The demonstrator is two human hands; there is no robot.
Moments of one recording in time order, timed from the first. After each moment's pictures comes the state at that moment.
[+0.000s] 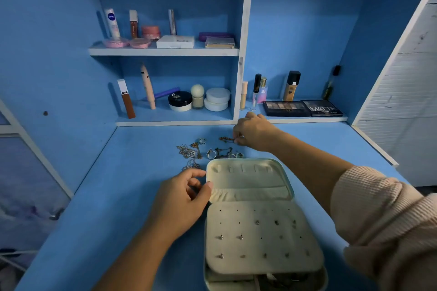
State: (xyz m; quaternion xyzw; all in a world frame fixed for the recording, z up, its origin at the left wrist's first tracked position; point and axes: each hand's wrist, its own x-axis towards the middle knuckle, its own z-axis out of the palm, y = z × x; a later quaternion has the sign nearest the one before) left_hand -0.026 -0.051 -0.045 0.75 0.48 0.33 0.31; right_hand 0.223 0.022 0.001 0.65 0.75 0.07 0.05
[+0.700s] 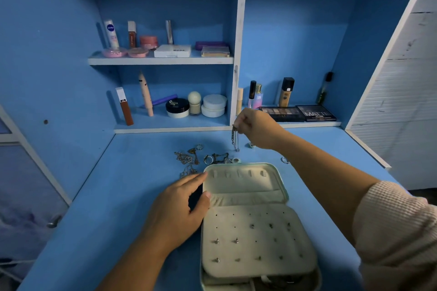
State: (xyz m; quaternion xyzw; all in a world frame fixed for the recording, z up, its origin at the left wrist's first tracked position) left_hand -0.031 -0.051 -0.048 0.84 0.41 0.29 0.21; right_hand 0.225 -0.006 0.028 0.68 0.64 -0.15 -0.31
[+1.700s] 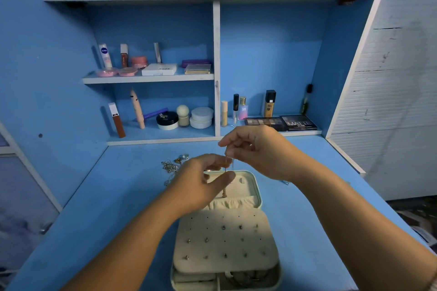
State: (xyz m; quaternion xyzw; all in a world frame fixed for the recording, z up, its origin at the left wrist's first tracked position) left_hand 0.041 -0.065 0.023 0.82 0.35 0.27 0.36; right_hand 0.214 -0.123 0.081 0.58 0.71 -0.19 -0.36
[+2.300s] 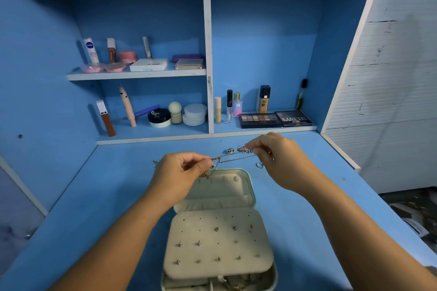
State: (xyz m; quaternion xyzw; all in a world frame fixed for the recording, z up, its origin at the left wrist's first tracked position) left_hand 0.039 -0.046 0.017 0.73 0.39 0.36 0.43; right_hand 0.250 -0.131 0.039 0.70 0.62 -0.08 -0.35
